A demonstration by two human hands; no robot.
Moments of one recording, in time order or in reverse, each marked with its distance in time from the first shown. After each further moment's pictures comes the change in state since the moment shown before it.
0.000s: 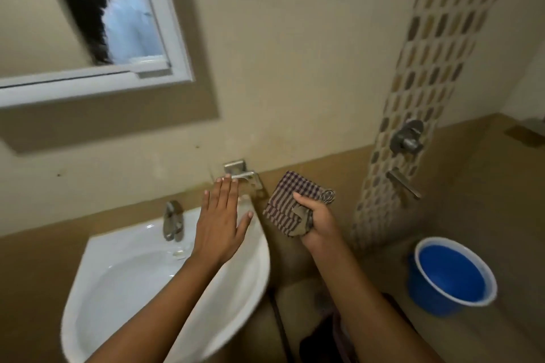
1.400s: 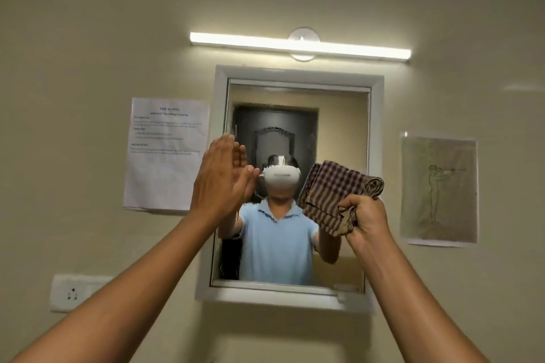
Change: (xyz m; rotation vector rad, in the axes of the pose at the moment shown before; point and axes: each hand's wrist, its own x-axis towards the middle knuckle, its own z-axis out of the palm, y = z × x) left_hand 0.120 -0.201 -0.476 0.003 0.947 -0.040; right_hand -0.130 -0.046 0.449 -0.138 -0.534 -0.590
